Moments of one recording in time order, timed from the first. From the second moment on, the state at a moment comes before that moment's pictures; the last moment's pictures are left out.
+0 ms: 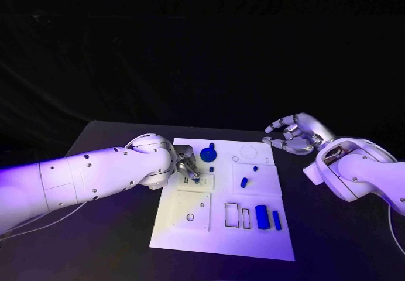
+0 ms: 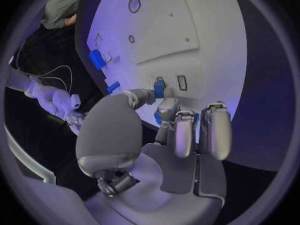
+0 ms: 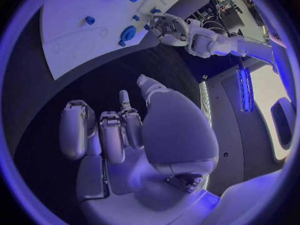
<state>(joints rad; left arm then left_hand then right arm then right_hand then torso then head) 1.26 -0.69 -0.09 1.47 -1.17 0.06 -0.53 1.18 -0.25 0.70 0.26 0.40 0.87 0.06 0.71 0.80 1.30 -0.02 1.16 1.03 1.47 -0.07 1.57 1.31 0.06 1.46 0.02 1.45 1.31 1.30 -0.98 -0.12 1.64 -0.96 -0.56 -0.01 1.34 -0.17 0.28 0.24 0.21 0.88 0.16 0.22 0.45 1.45 0.08 1.43 1.31 1.47 0.01 1.56 1.31 0.05 1.43 0.11 1.32 1.31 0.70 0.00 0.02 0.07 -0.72</state>
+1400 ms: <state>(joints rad) 1.26 -0.67 -0.09 1.44 -1.17 0.11 -0.53 1.10 -0.24 0.71 0.21 0.39 0.90 0.04 0.70 0.82 1.34 -0.04 1.18 1.06 1.47 -0.09 1.57 1.31 0.06 1.46 0.02 1.46 1.31 1.30 -0.98 -0.12 1.65 -0.96 -0.56 -0.01 1.33 -0.17 0.27 0.25 0.21 0.88 0.16 0.23 0.45 1.45 0.08 1.43 1.31 1.46 0.01 1.56 1.31 0.05 1.43 0.11 1.31 1.31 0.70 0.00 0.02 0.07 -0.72</state>
